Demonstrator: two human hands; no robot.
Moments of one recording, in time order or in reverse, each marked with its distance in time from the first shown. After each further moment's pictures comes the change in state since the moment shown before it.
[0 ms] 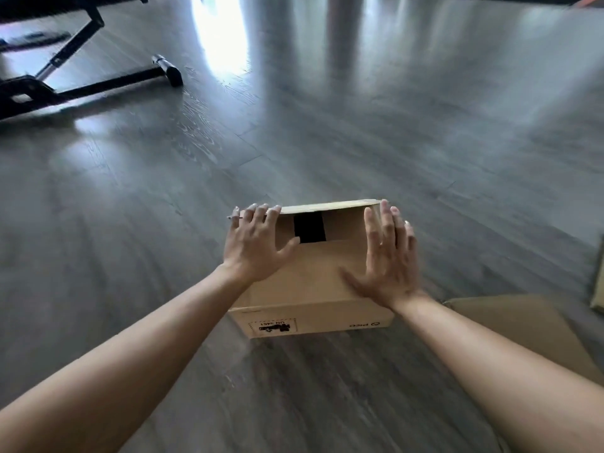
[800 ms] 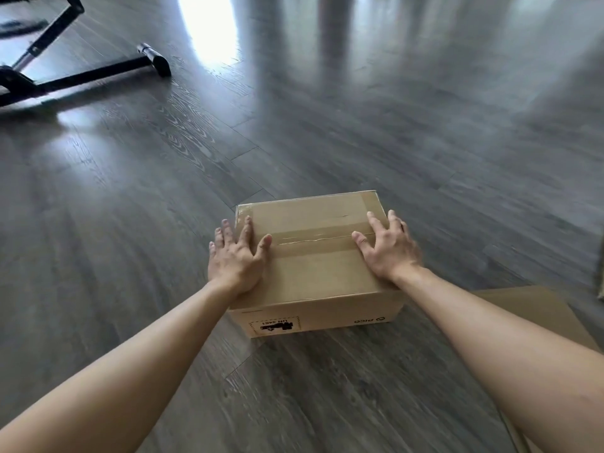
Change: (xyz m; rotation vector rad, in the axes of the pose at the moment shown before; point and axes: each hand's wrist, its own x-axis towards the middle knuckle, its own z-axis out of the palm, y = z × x) left_hand -0.016 -0.035 0.042 -0.245 -0.357 -0.414; right_hand 0.034 0.009 0.023 0.122 -0.437 0.392
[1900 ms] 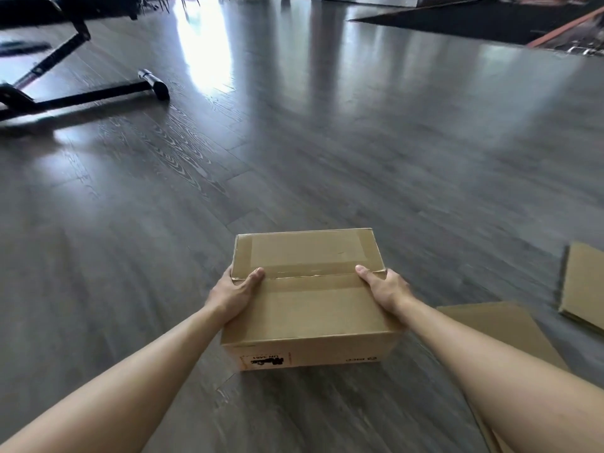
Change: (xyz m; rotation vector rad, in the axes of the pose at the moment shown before) left_hand -0.033 -0.019 0.010 -0.654 -0.083 -0.162; right_hand -0.043 0.026 -0.002 0.601 -0.144 0.375
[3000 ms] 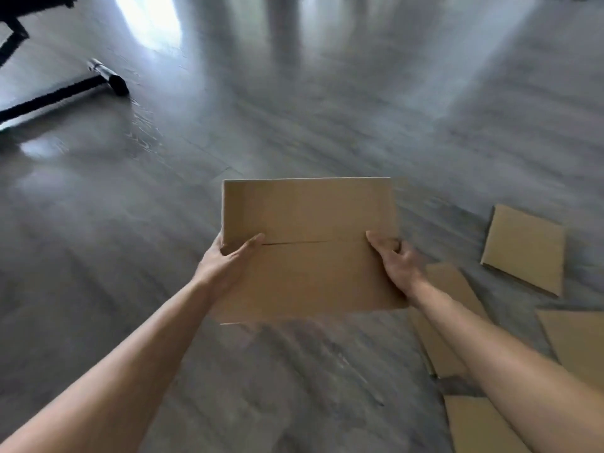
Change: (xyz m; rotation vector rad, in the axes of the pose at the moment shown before) left_hand -0.124 0.173 -0.105 -0.179 -0.114 0.030; right_hand -0.134 -0.076 -0.129 0.369 0.207 -0.049
